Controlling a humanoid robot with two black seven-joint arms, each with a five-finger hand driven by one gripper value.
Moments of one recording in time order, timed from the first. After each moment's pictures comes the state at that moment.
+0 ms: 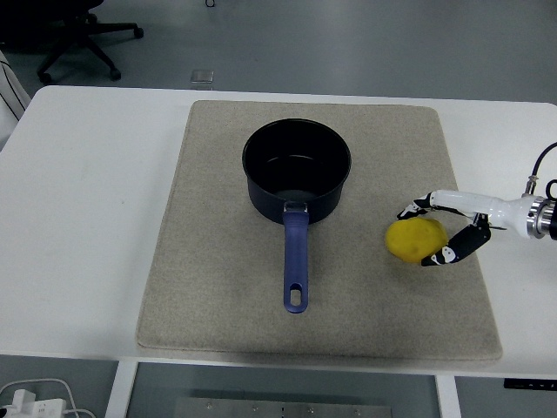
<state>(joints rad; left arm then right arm) -0.01 0.00 0.01 -0.12 0.05 0.02 -0.01 0.95 -0.79 0.16 1.29 -1.11 0.27 0.22</state>
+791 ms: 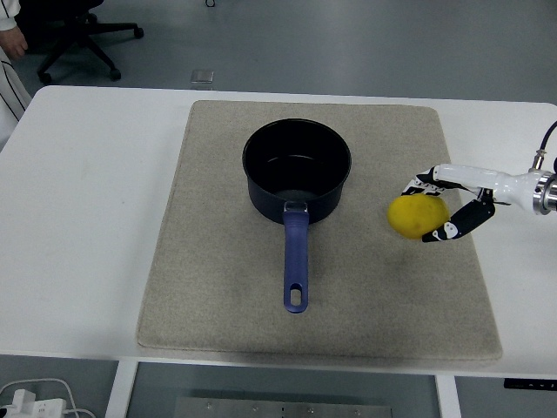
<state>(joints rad) -0.01 0.00 0.01 -0.12 0.05 0.02 -0.01 1.03 -0.80 0.18 1.29 -1.10 0.26 0.22</state>
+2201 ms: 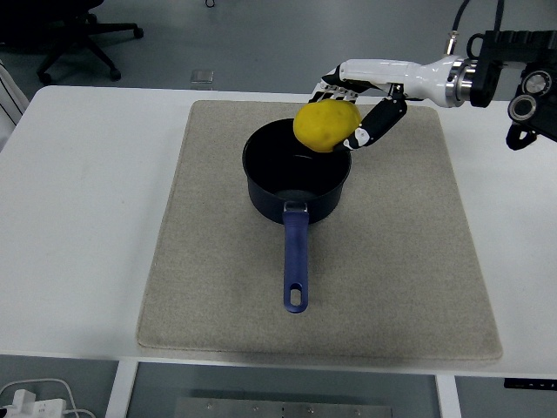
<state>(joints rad) -0.01 0.00 0.01 -0.12 0.05 0.02 -0.01 1.42 -0.46 0.08 1.10 -0.97 0.30 0.21</state>
